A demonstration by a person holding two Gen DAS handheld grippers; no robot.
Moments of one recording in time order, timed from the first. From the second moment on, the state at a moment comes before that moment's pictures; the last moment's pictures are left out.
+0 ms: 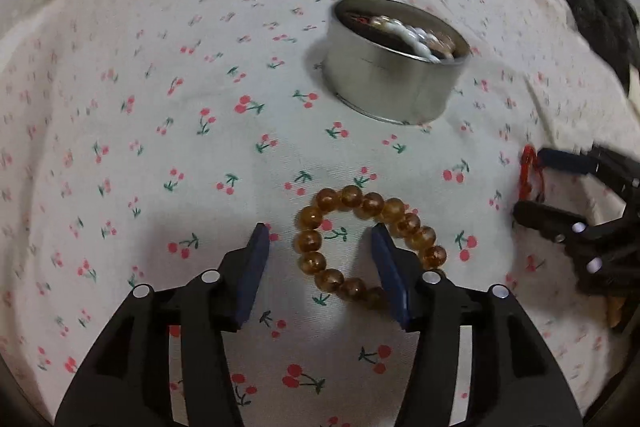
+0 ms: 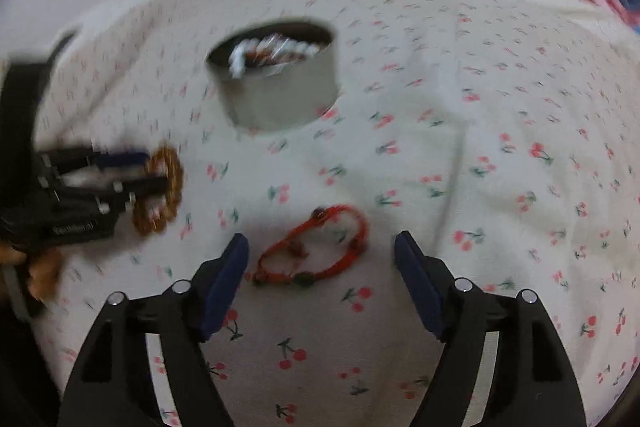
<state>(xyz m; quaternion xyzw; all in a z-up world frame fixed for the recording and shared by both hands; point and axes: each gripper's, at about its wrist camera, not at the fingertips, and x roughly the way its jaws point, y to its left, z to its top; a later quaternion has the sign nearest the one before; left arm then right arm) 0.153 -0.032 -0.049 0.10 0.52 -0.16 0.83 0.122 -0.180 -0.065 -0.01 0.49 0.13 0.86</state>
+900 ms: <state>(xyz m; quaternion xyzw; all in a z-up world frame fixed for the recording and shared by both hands) 0.142 -0.045 0.028 0.06 0.40 -0.25 0.88 0.124 -0.232 -0.017 0.22 0.42 0.22 0.85</state>
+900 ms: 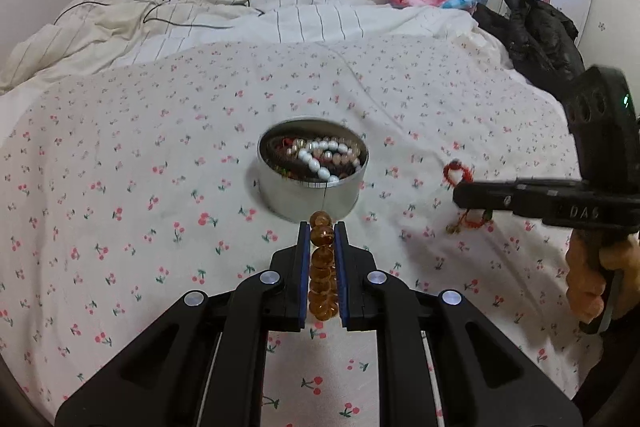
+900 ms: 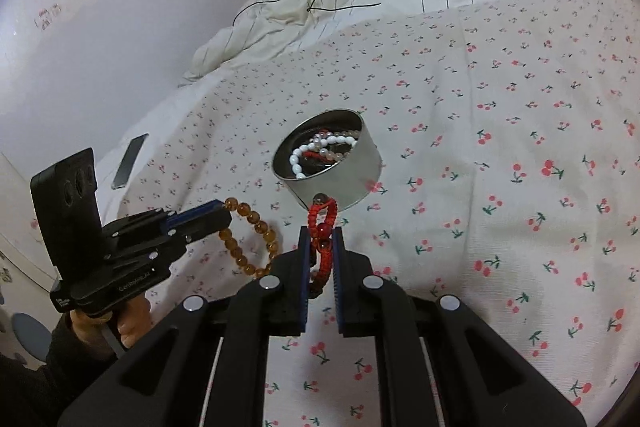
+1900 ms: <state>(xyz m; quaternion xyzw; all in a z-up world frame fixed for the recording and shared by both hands) 0.193 -0.083 0.080 0.05 0.36 -0.28 0.89 0.170 -0.222 0.020 0.24 0.36 0.22 0.87</state>
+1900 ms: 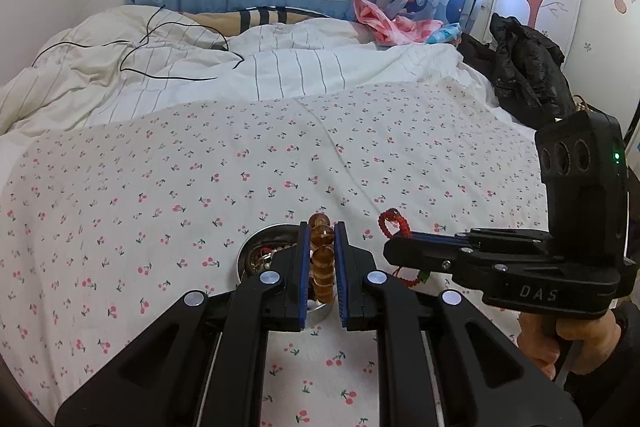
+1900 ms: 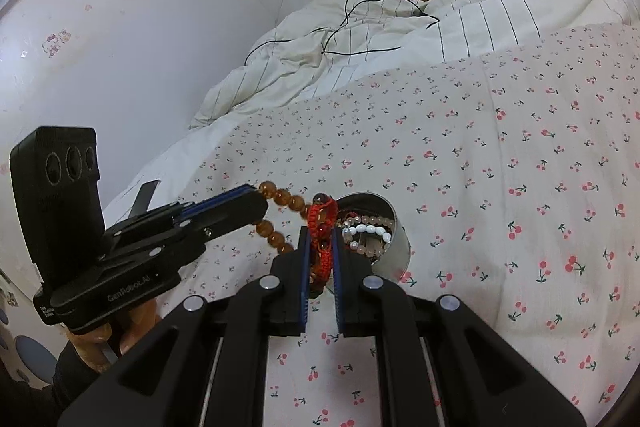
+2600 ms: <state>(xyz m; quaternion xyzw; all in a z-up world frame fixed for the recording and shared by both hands) 0.222 -0.083 0.050 0.01 0.39 -0.28 0.88 0.205 -0.216 0.011 0.23 0.38 0.21 0.87</state>
